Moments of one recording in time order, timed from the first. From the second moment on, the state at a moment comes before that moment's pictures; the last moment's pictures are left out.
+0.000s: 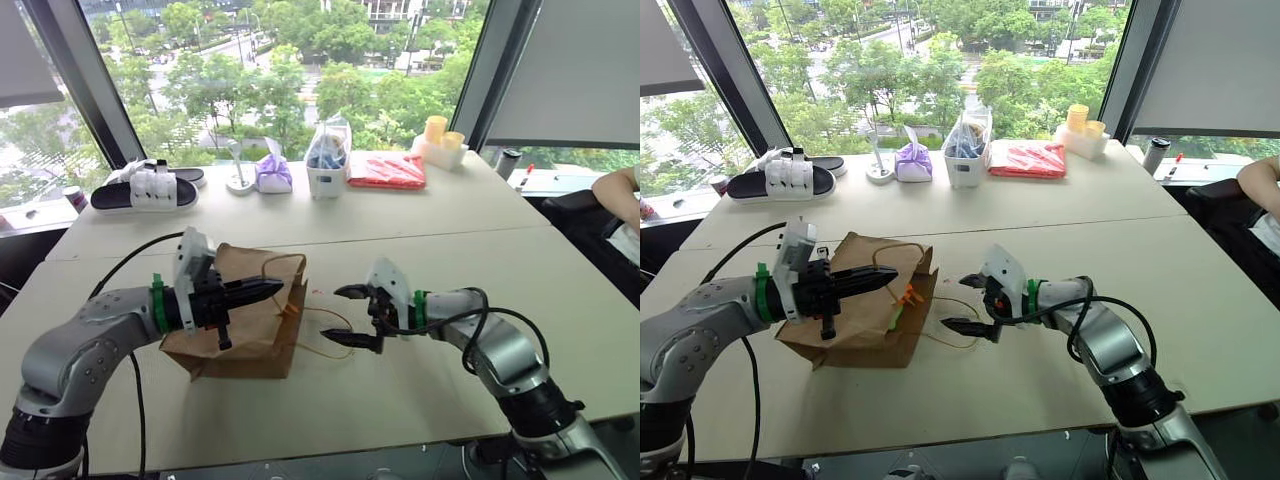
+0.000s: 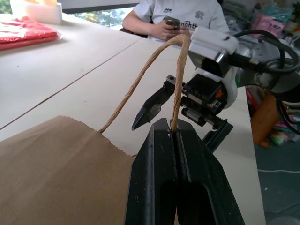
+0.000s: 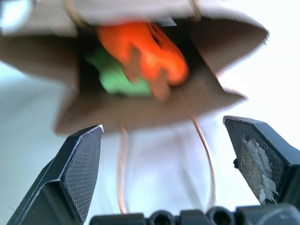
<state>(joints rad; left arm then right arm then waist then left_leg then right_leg) -0.34 0.72 0.17 -0.39 -0.85 0.73 -0.89 -0.50 -0.53 0.24 -0.19 0.24 0.62 0.88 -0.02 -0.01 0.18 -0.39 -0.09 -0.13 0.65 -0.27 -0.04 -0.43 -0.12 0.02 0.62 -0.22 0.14</state>
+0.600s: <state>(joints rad) -0.33 0.68 0.15 -0.39 -0.82 0.71 -0.88 -0.55 -0.39 0.29 0.16 0.09 0.45 0.76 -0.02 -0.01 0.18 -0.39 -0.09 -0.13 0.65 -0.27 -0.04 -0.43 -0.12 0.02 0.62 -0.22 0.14</state>
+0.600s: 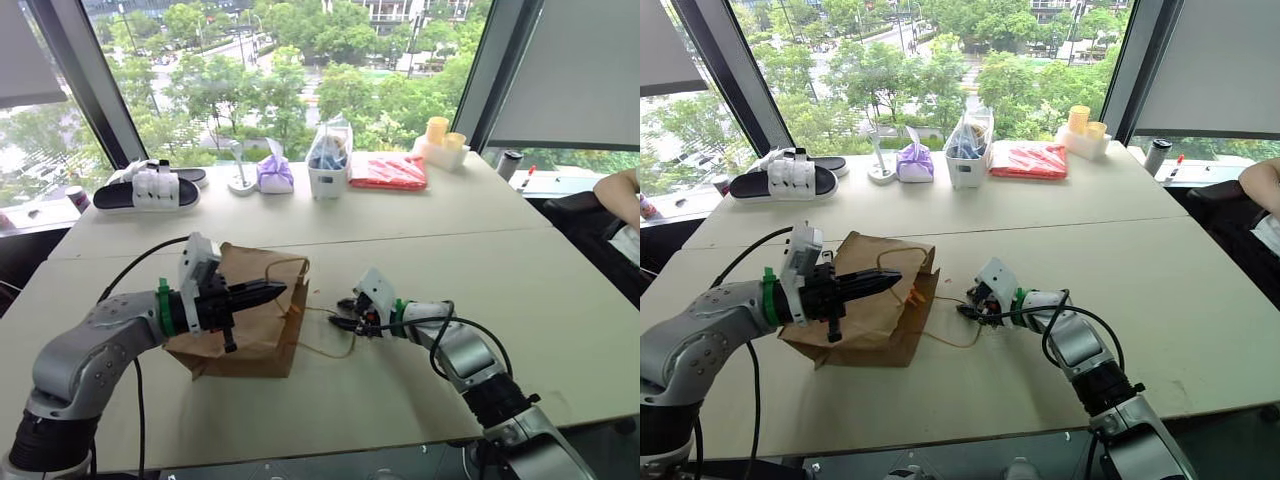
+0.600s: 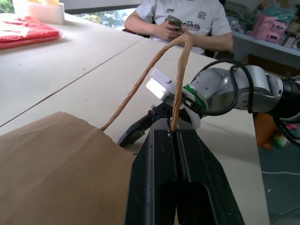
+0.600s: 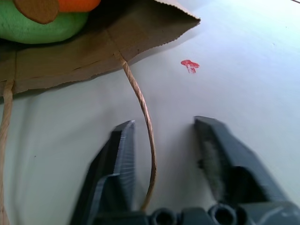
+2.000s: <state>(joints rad) -0.68 0.35 0.09 0.14 -0.60 0.46 -0.75 -0.88 -0.63 -0.10 0.02 0.49 0.90 0.80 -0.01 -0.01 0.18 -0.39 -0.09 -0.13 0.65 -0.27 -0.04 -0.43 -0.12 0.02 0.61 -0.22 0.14</state>
